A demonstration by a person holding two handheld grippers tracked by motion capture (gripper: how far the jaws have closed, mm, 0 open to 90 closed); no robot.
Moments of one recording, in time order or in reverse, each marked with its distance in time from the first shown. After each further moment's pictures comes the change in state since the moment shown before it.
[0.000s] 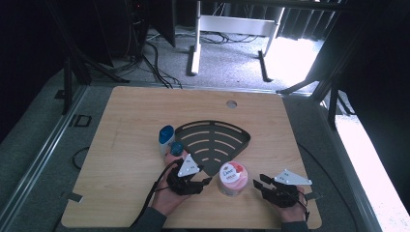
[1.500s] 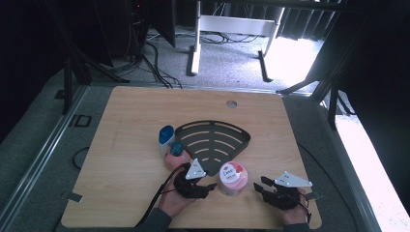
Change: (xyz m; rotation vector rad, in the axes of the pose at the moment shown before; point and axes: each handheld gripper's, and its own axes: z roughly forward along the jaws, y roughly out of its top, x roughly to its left) left arm -0.005 -0.011 0.027 0.040 -0.048 -0.005; right arm 0.000 -0.004 -0.003 0.026 0.013 -0.030
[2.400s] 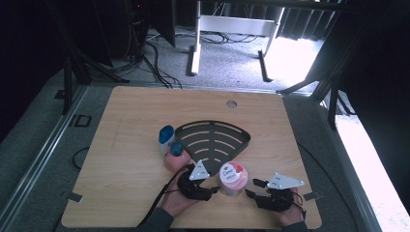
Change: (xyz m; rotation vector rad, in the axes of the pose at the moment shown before) left arm -0.005 0.001 0.010 0.012 -0.038 0.030; right arm 0.011 0.003 0.010 0.016 0.146 -0.104
